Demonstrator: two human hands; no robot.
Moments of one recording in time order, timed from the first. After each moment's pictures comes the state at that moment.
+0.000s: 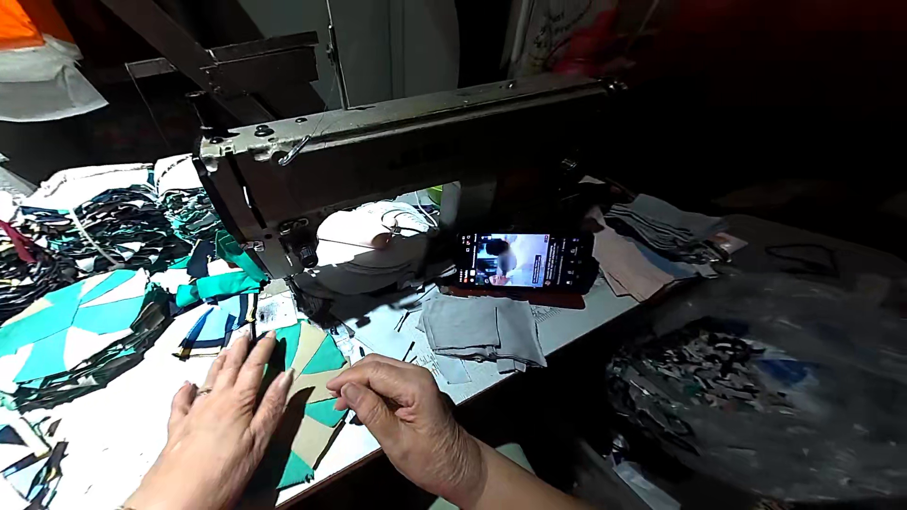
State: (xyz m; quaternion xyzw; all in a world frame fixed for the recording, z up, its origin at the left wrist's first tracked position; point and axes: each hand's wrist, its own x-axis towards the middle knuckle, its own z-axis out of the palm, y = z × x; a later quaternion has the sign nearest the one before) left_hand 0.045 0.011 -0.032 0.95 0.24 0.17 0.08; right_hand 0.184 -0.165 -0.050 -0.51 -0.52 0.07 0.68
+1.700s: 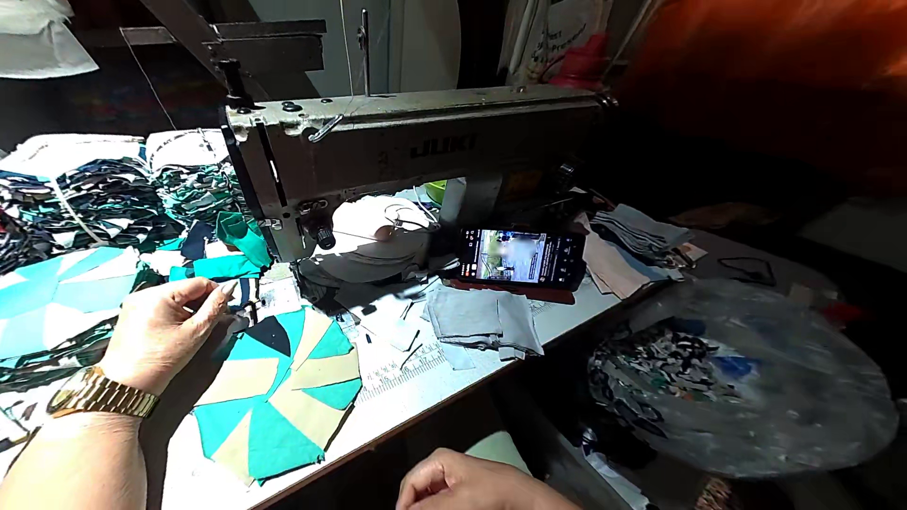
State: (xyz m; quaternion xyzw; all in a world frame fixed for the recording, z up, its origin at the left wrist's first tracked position) left_hand 0.072 0.133 -0.024 0.92 0.15 0.32 0.19; right_hand 0.192 -0.250 -0.130 -0.51 -0.46 0.59 0.42
